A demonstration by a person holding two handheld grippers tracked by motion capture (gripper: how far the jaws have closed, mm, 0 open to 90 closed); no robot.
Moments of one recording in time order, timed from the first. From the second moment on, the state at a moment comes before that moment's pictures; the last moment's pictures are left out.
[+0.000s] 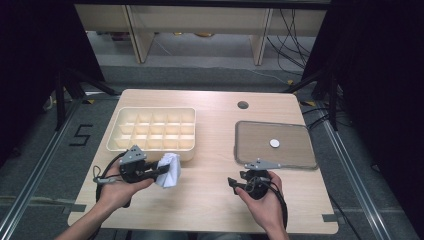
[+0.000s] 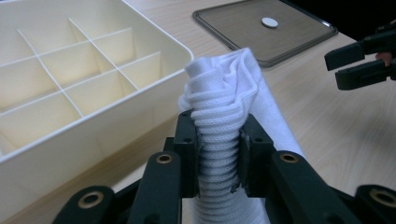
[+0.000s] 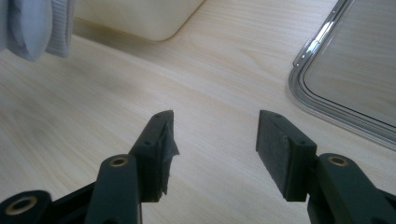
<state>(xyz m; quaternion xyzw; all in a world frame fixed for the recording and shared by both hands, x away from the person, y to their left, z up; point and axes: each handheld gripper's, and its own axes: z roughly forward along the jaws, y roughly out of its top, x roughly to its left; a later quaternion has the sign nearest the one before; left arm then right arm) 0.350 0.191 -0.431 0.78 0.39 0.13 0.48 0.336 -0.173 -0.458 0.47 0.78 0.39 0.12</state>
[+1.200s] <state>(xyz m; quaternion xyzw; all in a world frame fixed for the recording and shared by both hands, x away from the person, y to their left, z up) 0.400 0.285 -0.393 0.71 0.47 0.25 0.47 0.333 -0.174 -0.458 0.48 0.78 0.39 0.12</state>
